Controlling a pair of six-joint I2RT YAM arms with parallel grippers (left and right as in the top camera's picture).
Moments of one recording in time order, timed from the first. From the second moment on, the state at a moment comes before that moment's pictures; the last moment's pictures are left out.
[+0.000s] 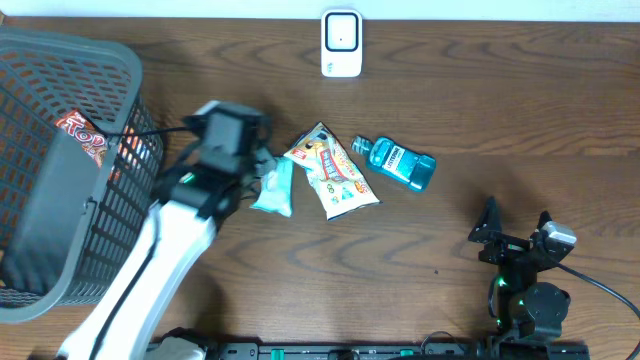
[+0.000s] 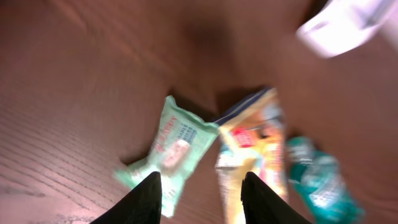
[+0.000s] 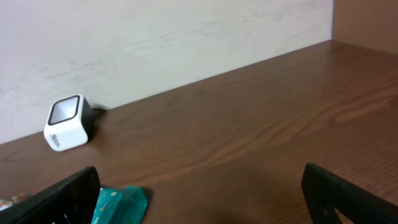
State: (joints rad) left arm -0.38 1.38 1.10 -0.73 -0.15 -0.92; right arm -0.10 0.02 0.01 -0.07 0.07 0.28
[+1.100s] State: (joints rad) left arm -0.26 1.07 1.28 -0.62 -0.61 -0.50; right arm -0.10 0.02 0.01 -0.07 0.07 0.28
